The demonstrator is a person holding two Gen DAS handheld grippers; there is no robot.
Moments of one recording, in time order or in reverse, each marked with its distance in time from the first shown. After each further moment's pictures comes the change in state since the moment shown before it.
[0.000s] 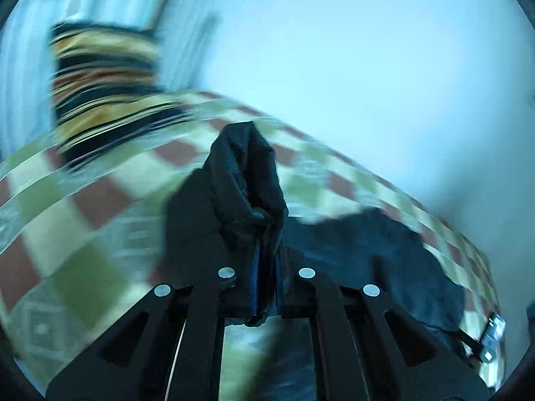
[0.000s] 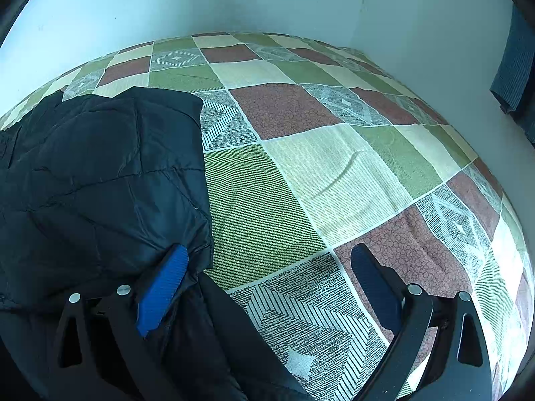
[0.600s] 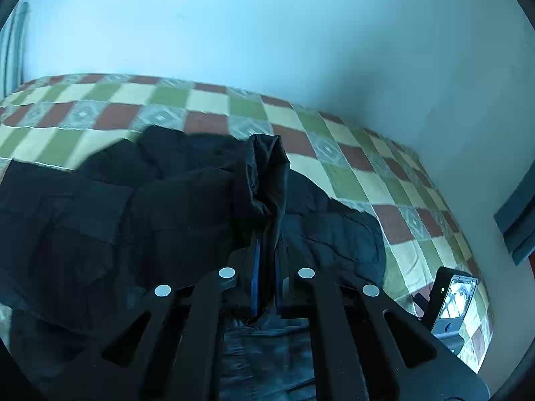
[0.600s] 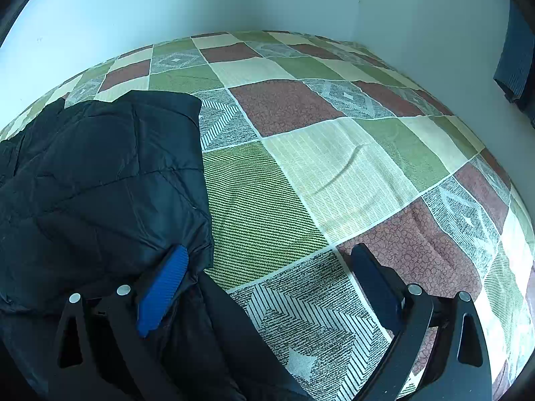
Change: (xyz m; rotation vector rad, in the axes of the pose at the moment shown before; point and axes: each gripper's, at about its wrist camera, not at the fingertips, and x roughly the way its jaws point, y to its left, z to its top) left arm 0.142 -0.319 -0.092 0.310 0.306 -0.356; right arm 0.003 -0.006 -0.002 0.036 0.009 0.043
